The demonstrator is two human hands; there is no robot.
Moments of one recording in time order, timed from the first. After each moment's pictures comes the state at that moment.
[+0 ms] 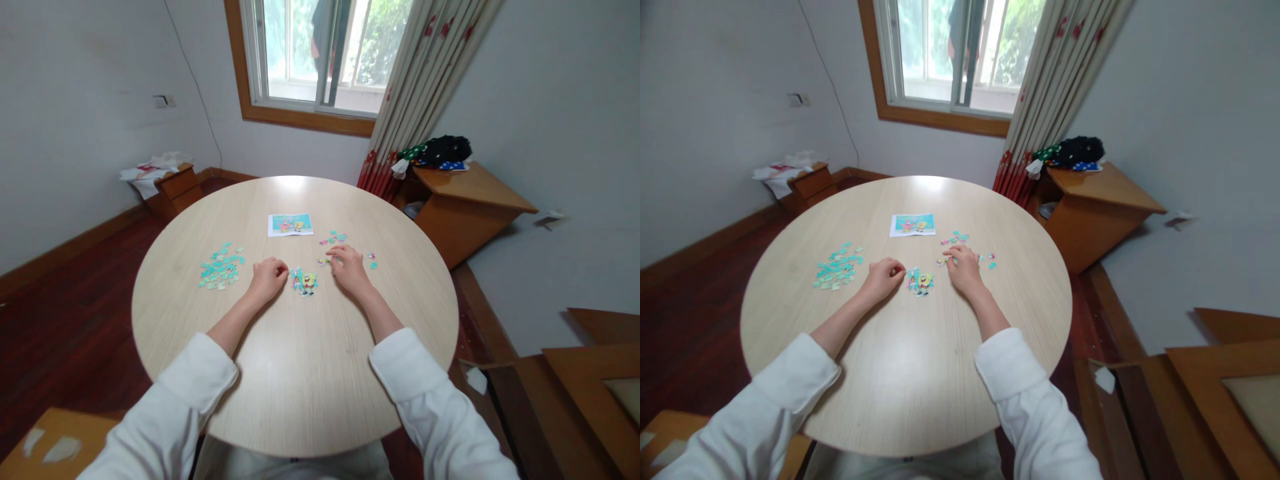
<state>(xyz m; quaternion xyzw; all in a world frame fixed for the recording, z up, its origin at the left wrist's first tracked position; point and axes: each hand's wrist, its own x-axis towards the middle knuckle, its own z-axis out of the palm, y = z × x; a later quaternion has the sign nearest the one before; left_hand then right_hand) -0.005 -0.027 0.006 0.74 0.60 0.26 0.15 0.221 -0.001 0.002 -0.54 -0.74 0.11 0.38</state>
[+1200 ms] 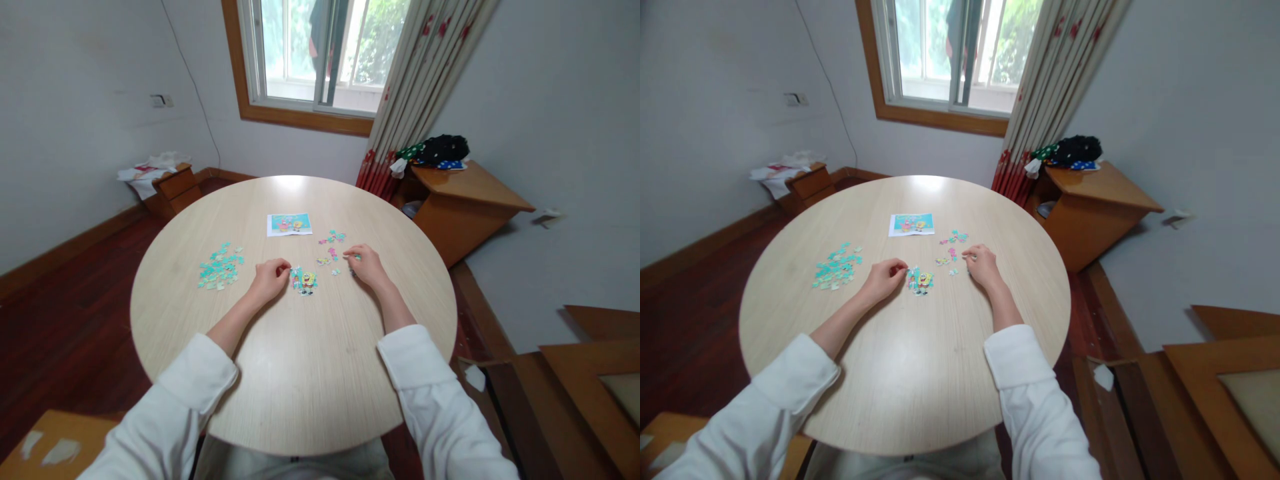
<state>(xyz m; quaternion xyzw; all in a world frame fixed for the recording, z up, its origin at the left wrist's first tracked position) -0.002 -0.029 0.006 0.72 0.58 0.32 0.22 0.268 0.012 0.000 -0.61 -0.71 0.12 0.34</state>
